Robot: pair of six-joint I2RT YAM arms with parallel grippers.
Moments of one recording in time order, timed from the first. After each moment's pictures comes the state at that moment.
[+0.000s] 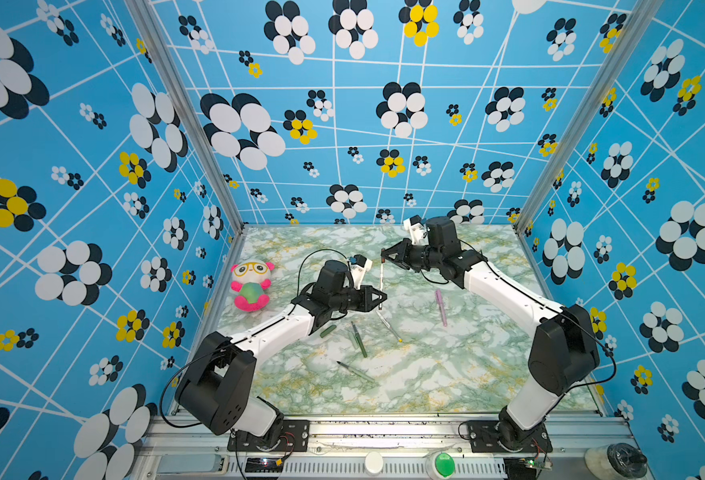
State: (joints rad) left arm -0.54 1.48 0.88 0.08 0.59 -0.55; right arm 0.48 1.72 1.41 -0.20 -0.51 0.79
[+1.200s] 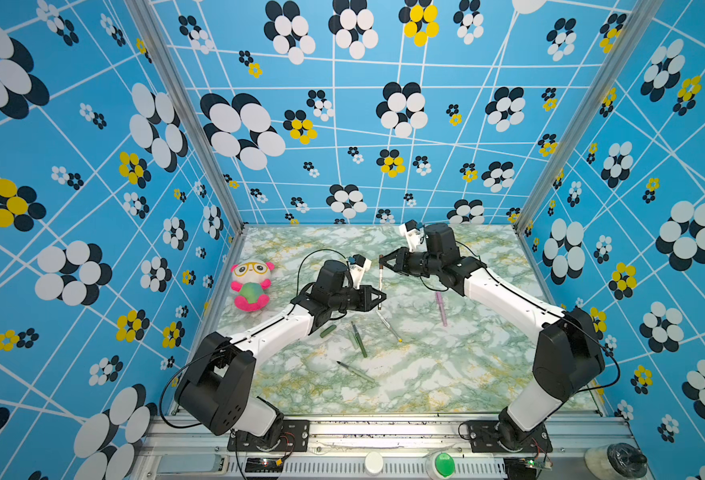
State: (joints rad) left arm -0.53 1.47 0.88 0.08 0.59 -0.57; right arm 0.51 1.67 1.32 -0.15 -0.51 0.65
